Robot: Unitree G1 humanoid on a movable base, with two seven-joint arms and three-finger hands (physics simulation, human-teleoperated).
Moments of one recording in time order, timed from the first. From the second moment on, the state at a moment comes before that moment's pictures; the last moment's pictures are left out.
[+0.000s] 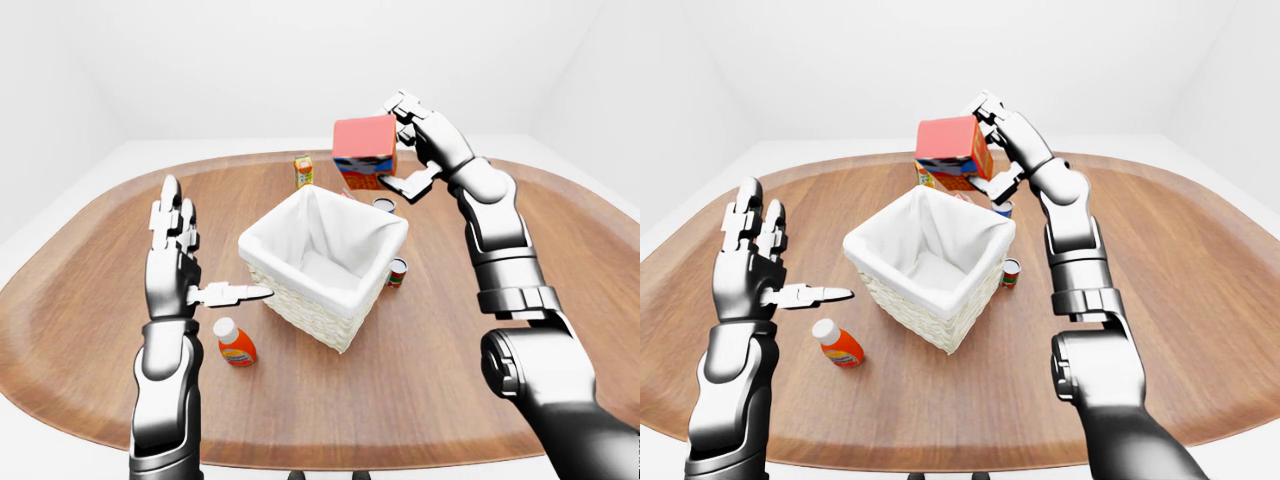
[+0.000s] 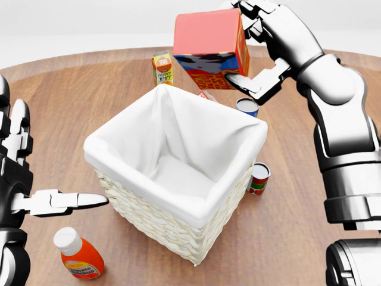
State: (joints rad) left arm -0.09 0.09 0.18 -0.40 -0.01 0.09 -0.04; right arm -0.99 -0.34 -0.10 0.56 -0.18 -0.09 0.48
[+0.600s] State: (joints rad) left arm -0.08 0.09 0.18 -0.39 -0.01 0.09 -0.04; right arm -0.98 -0.19 -0.04 0.66 -0.16 -0.08 0.40
